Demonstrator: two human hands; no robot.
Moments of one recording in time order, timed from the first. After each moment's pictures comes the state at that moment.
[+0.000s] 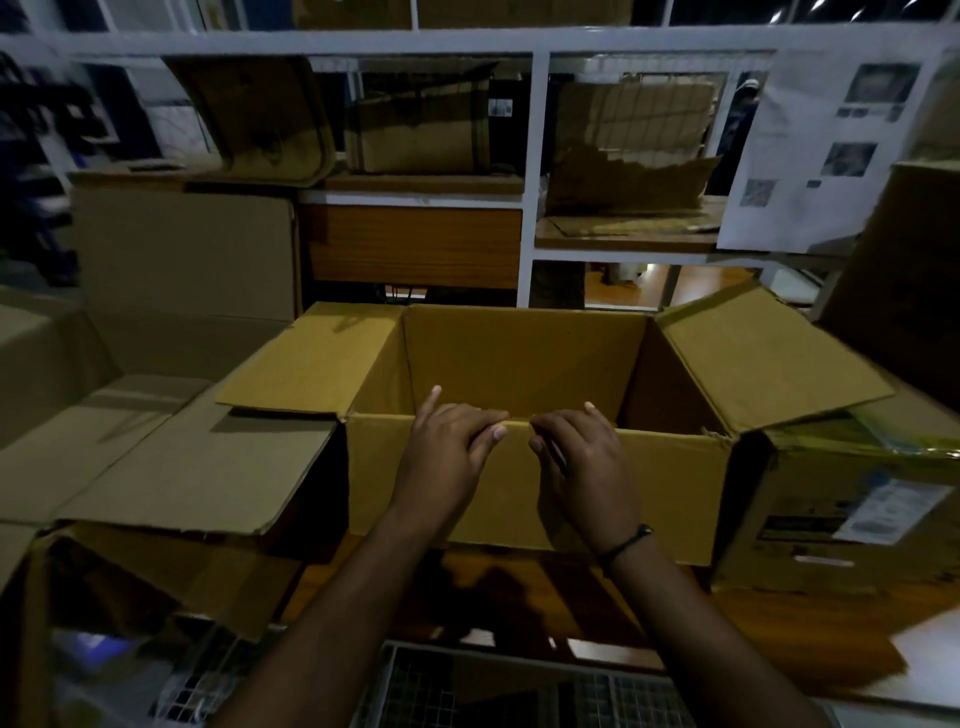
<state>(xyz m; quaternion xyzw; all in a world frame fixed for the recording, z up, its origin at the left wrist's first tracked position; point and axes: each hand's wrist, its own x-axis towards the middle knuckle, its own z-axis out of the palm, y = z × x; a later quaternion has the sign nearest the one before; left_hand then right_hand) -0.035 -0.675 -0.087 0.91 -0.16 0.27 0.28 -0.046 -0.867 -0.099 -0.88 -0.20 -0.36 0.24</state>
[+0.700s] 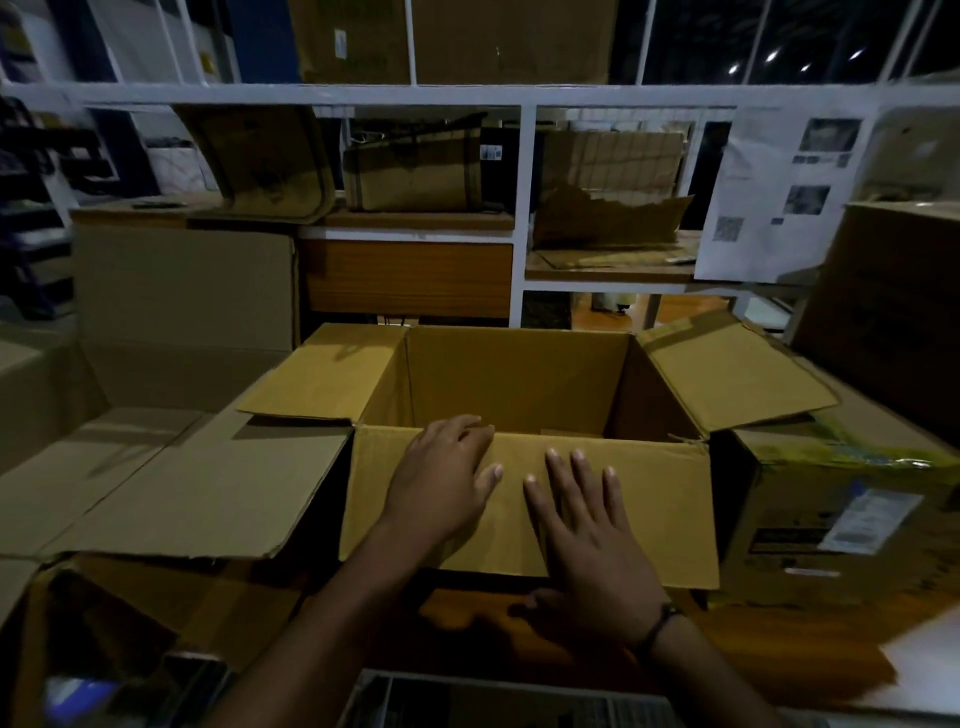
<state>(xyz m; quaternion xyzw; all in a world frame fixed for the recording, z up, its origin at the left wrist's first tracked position) -0.059 -0.664 -0.056 0.96 -0.15 0.19 0.17 -0.099 -0.881 -0.121 -0.96 -0.23 -0.17 -0.03</state>
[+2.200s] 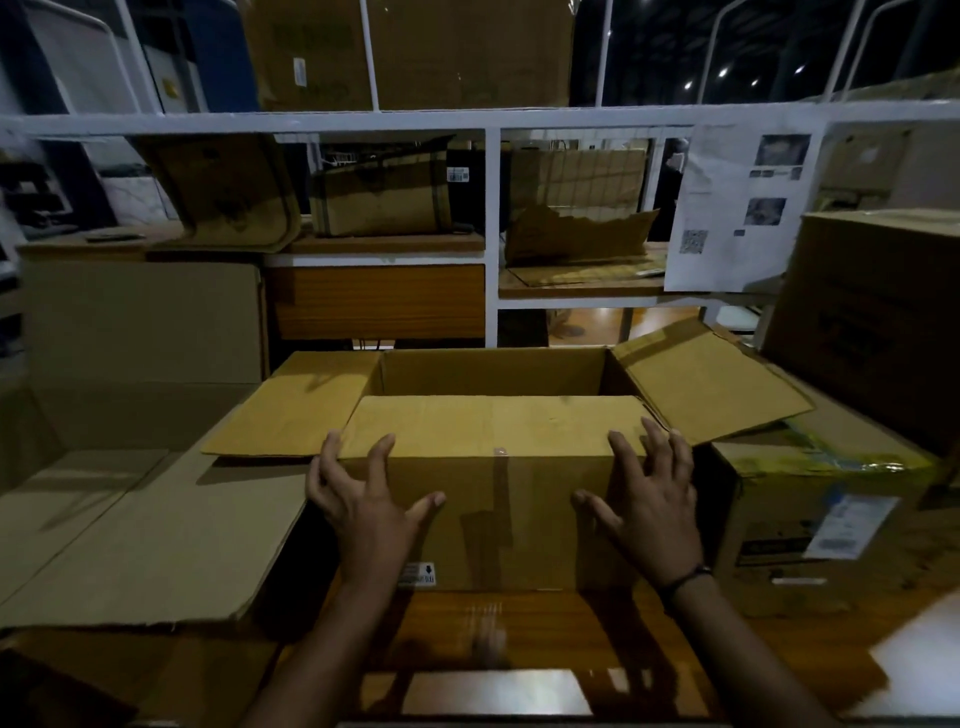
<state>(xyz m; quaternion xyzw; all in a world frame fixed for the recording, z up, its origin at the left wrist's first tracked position) -0.026 -0.637 -0.115 0.90 0.07 0.31 0.31 -0.036 -0.949 -0.113 -0.96 0.04 -0.25 0.14</state>
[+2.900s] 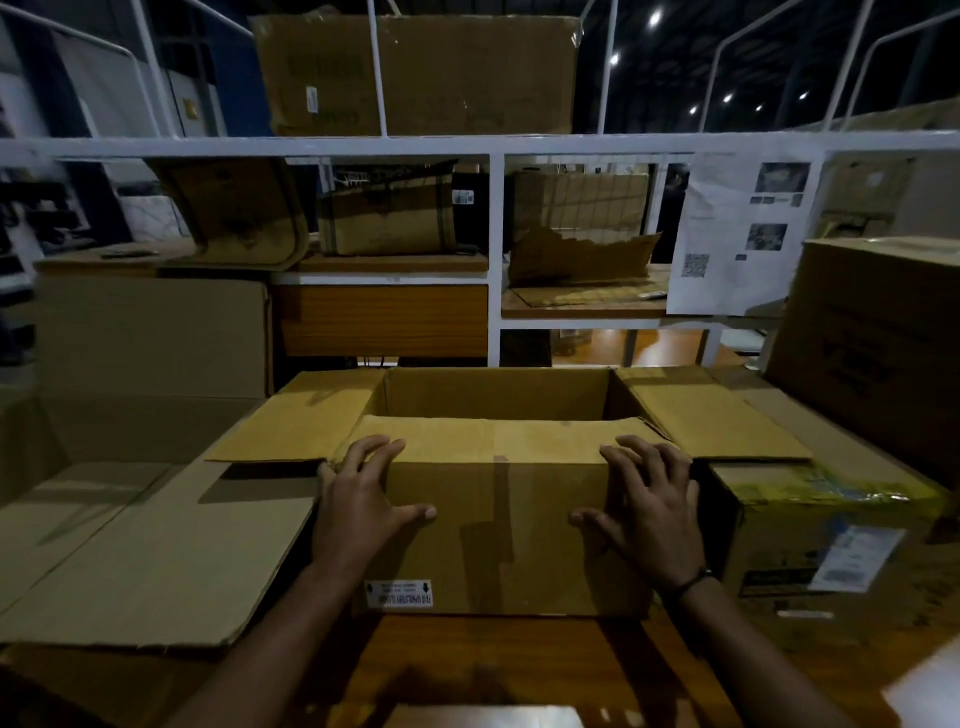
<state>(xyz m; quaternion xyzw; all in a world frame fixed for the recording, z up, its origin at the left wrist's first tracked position) -0.008 -0.612 -0.077 0.93 -0.02 0.26 0.27 -0.019 -0.963 -0.100 -0.93 -0.07 -0.35 0.11</state>
